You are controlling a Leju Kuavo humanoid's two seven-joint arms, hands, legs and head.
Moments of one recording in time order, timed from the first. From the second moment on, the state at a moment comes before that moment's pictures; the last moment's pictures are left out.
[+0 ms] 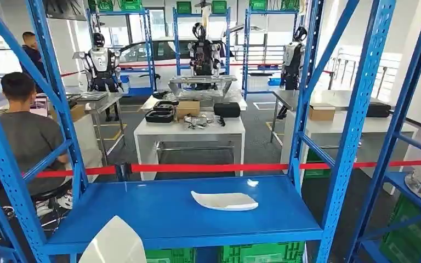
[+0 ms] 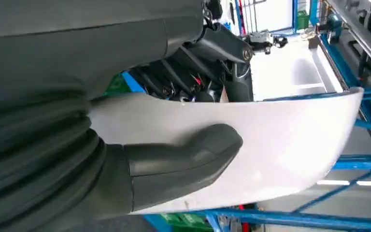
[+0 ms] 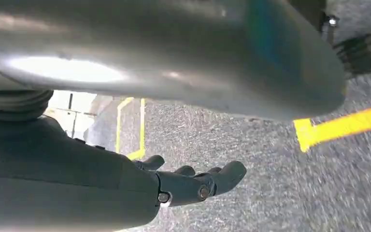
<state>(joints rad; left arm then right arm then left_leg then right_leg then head) 0.04 0.09 -0.11 -1.71 0.36 -0.65 -0.52 -0.06 0.13 -0.74 -0.17 0.69 0.00 0.22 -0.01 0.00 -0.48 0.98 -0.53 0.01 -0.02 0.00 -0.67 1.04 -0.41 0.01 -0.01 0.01</state>
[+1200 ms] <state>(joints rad) 0.07 -0.02 -0.10 -1.58 0.52 -0.71 -0.44 -0.06 0.14 -0.80 -0.17 0.65 -0.01 0.25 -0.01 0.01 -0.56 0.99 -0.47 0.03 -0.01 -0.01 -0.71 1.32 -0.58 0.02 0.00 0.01</state>
